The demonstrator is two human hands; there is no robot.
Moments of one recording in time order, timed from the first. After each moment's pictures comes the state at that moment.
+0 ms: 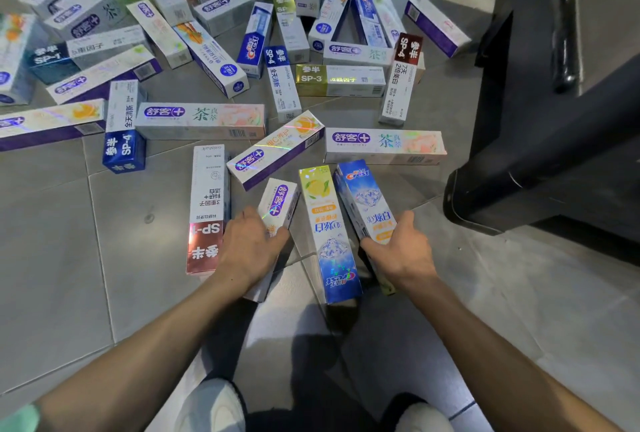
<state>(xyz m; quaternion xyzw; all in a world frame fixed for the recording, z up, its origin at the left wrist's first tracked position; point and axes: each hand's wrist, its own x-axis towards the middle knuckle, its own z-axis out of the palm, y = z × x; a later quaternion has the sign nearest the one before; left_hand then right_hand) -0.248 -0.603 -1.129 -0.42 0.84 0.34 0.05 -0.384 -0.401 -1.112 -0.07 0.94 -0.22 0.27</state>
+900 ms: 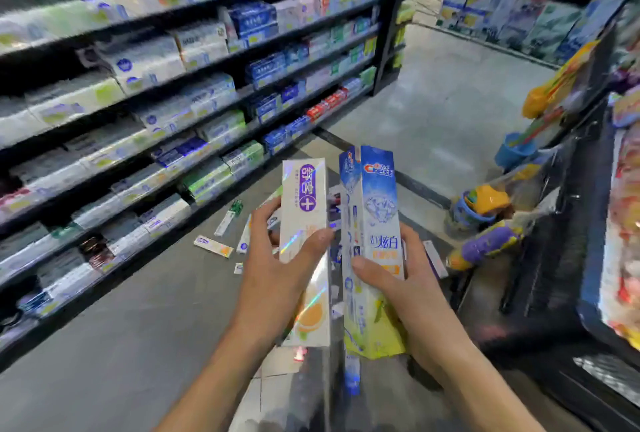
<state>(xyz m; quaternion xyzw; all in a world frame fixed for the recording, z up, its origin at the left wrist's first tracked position) -0.139 -0.611 -0.242 -0.38 0.58 0.61 -0.38 -0.273 -0.504 -0.241 -0.24 0.64 -0.61 0.40</state>
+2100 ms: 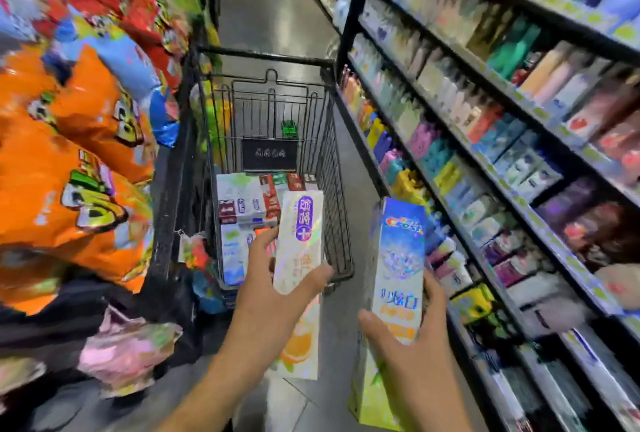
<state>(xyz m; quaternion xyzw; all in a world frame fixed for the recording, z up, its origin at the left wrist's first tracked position) 0.307 -0.329 -0.168 -0.67 -0.09 -0.02 -0.73 0.275 -0.505 -0.165 -0.72 0.11 -0.06 0.68</state>
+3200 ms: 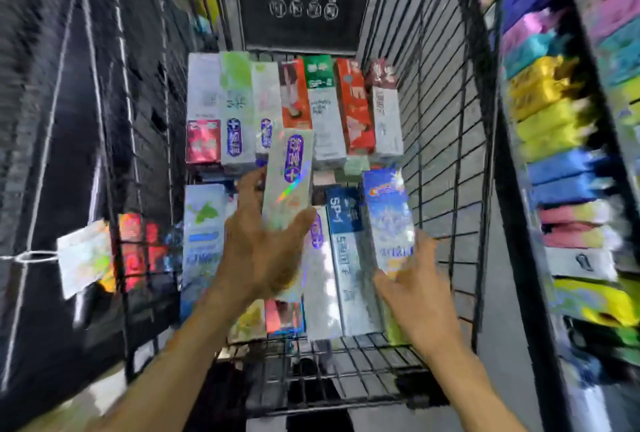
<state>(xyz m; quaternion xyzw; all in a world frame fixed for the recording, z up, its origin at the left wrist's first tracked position) 0.631 -0.288 -0.520 -0.78 -0.24 0.02 -0.58 0.623 -0.510 -0.505 -0.89 0.15 0.24 0.36</state>
